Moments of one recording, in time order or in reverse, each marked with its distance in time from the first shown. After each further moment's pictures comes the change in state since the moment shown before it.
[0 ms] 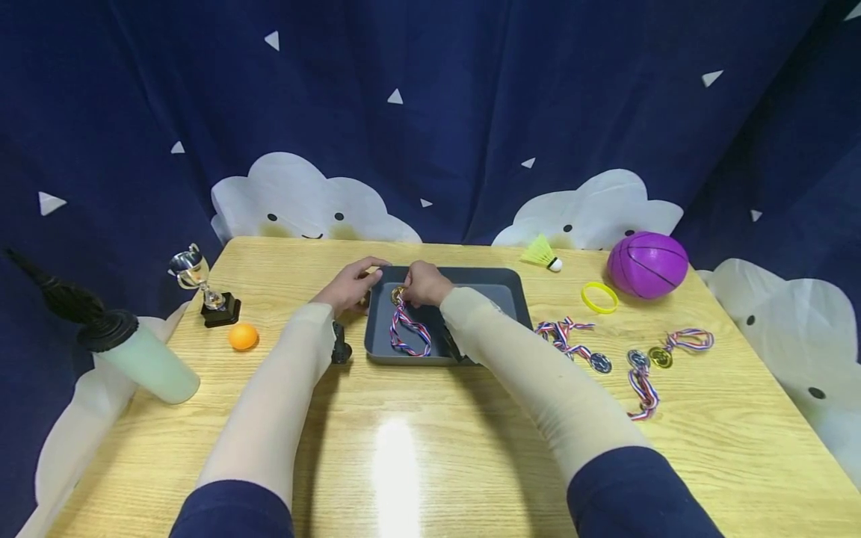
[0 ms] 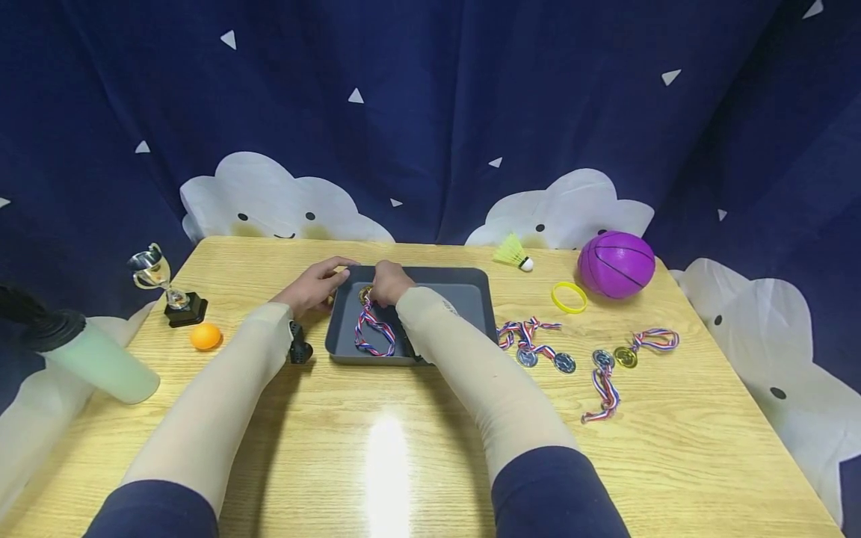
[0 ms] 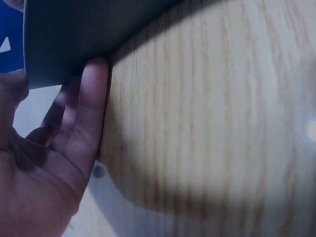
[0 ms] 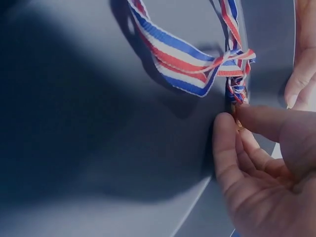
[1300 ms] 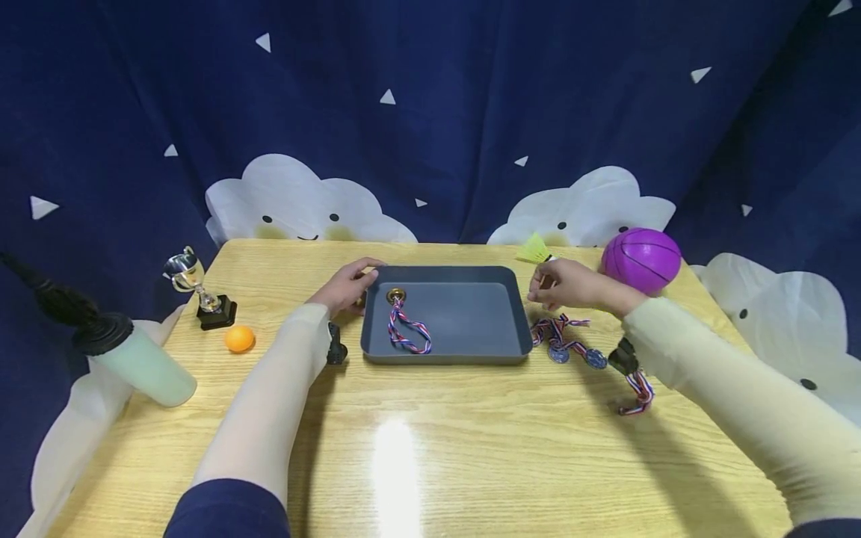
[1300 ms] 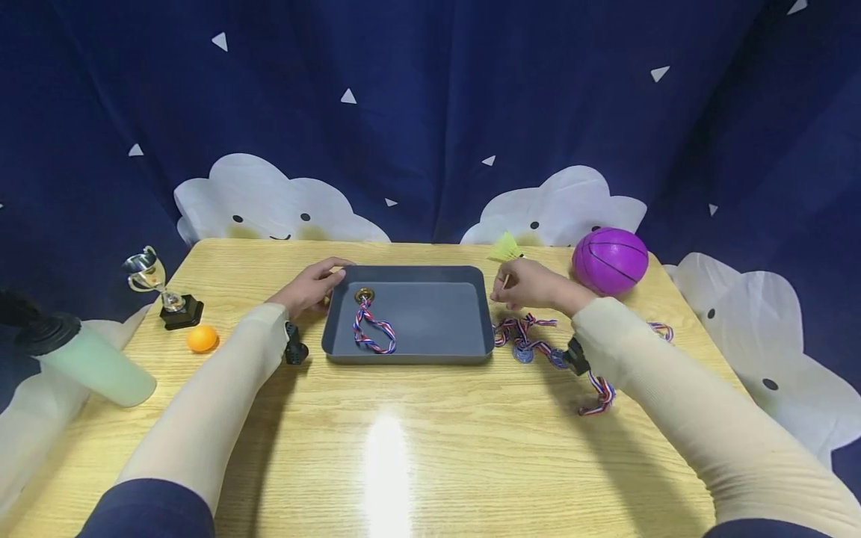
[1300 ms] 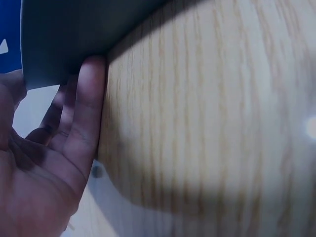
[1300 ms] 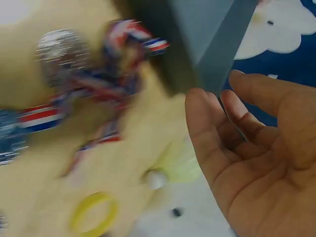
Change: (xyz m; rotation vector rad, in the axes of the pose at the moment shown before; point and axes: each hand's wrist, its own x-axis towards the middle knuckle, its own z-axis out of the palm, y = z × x) left_hand 0.001 -0.002 0.000 0.012 -0.024 0.010; right_hand -0.136 0.145 -0.128 0.029 -0.055 -0.144
